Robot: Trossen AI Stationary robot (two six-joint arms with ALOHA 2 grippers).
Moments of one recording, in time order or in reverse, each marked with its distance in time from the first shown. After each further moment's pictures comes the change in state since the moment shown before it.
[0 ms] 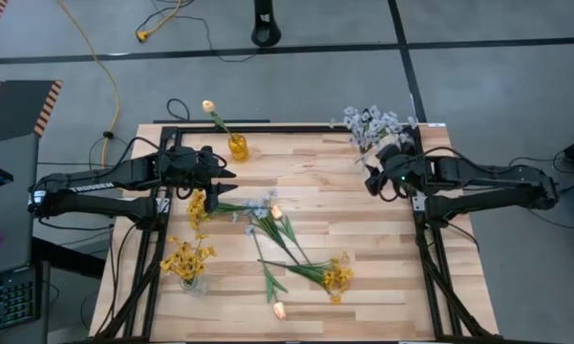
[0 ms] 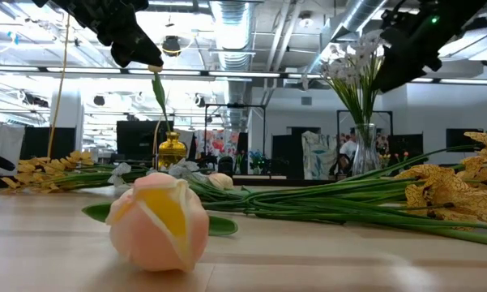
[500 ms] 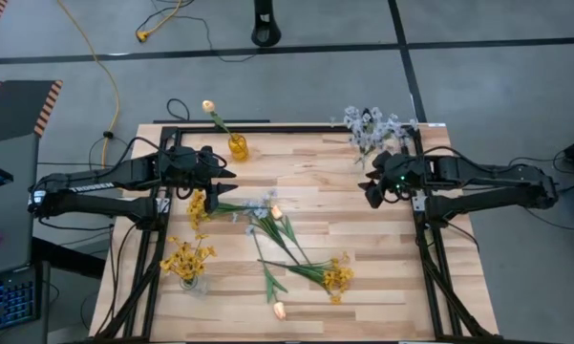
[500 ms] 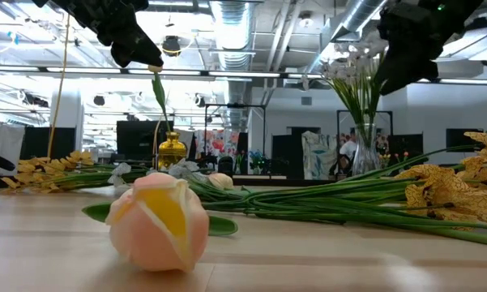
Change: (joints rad) left arm 0.000 0.000 0.000 0.000 0.000 0.000; right arm 0.001 0.019 0.018 0.001 -0.343 0.115
